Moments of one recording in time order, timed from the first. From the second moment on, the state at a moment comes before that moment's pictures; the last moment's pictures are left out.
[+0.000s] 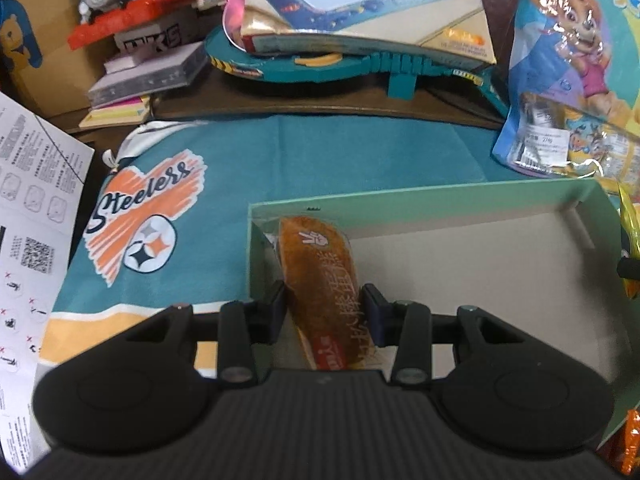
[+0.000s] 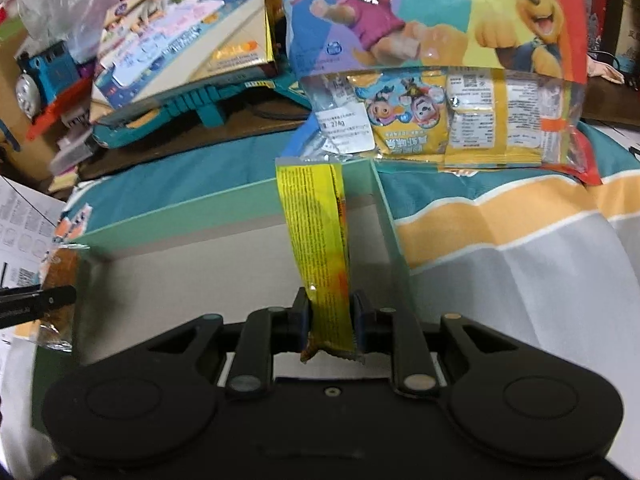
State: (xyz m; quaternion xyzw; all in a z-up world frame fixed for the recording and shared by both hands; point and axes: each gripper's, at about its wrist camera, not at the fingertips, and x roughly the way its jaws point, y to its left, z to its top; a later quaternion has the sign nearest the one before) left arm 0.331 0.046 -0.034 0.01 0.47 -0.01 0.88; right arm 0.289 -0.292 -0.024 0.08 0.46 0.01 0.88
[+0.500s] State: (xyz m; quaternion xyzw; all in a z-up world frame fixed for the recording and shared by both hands) left arm 0.309 0.020 -0.020 0.04 0.44 -0.02 0.90; right arm 0.280 -0.281 -0.011 0.08 0.42 0.02 0.90
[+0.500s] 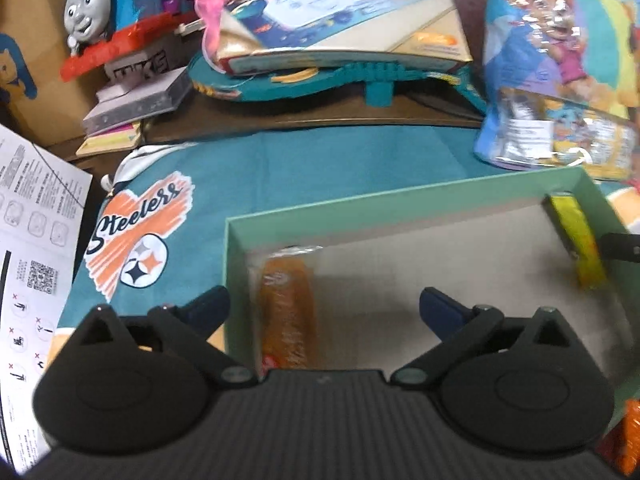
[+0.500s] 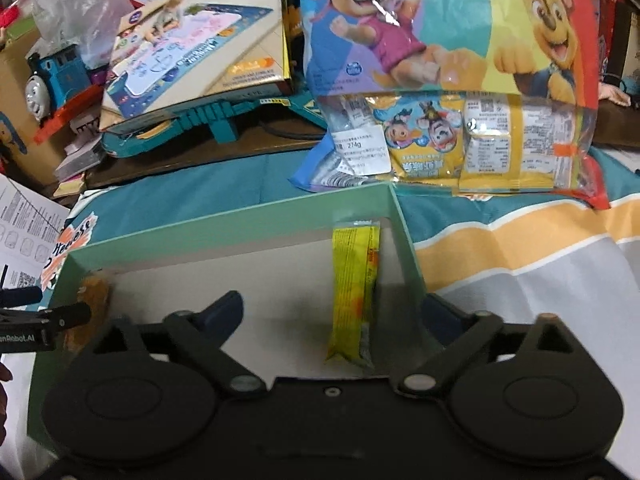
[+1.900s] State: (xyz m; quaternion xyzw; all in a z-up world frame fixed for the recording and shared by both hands) left arm 0.097 -0.003 -0.043 0.02 0.51 -0.07 0.86; right arm 0.027 -0.332 -0.046 0.19 0.48 -0.04 0.85
